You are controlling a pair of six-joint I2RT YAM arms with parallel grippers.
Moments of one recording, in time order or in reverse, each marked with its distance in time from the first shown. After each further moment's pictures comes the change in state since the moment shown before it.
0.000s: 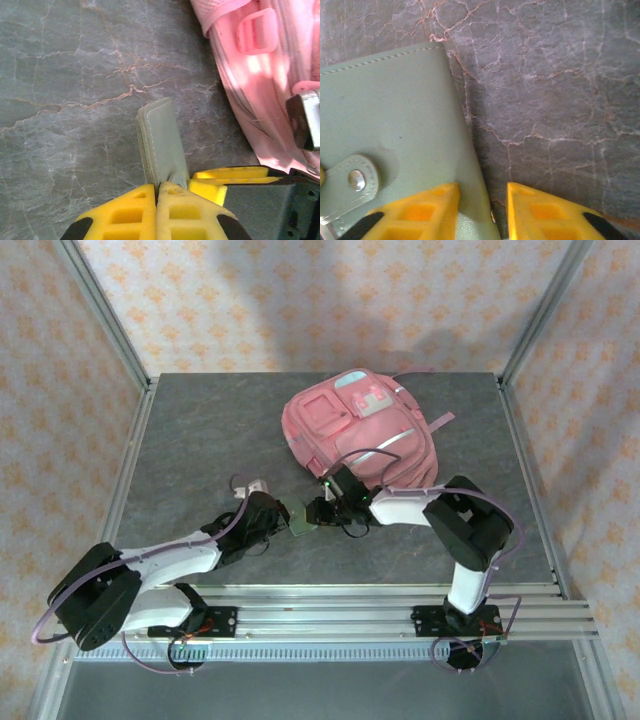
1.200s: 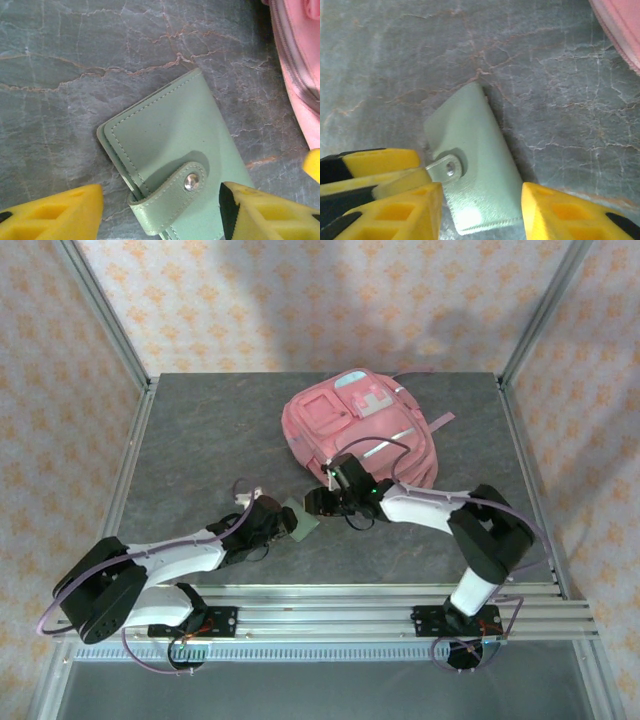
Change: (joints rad) left arm -0.026 0.060 0.005 -0.095 -0.029 -0.052; right arm -0.021 -0.100 0.031 -0.071 0.004 -0.042
